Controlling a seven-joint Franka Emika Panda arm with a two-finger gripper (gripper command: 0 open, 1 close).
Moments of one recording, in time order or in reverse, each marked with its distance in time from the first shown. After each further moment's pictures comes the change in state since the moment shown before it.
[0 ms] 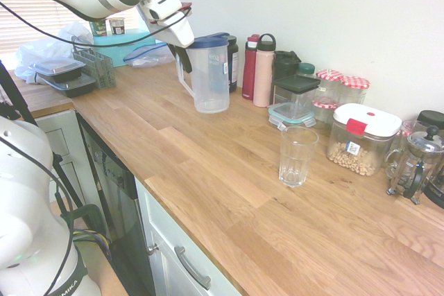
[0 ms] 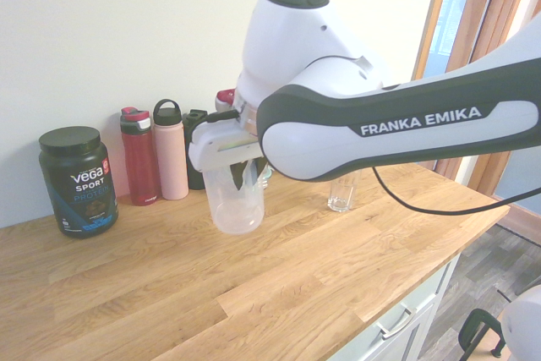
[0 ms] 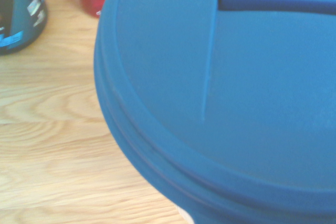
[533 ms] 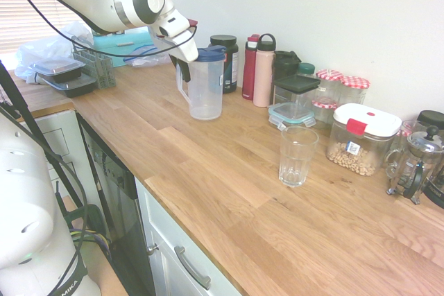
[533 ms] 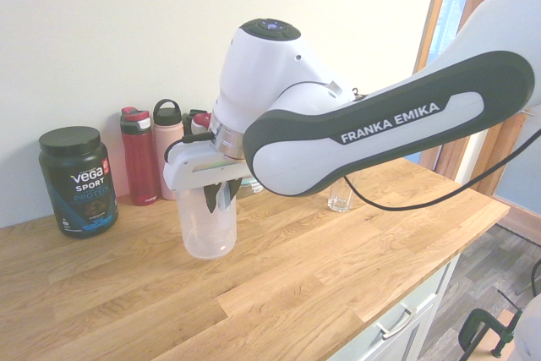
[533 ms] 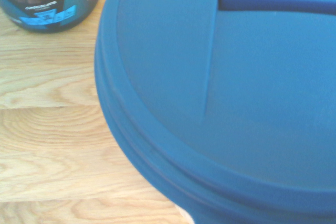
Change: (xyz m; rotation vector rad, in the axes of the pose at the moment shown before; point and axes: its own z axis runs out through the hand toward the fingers) arm -0.008 -0.017 0.047 0.049 -0.103 -0.036
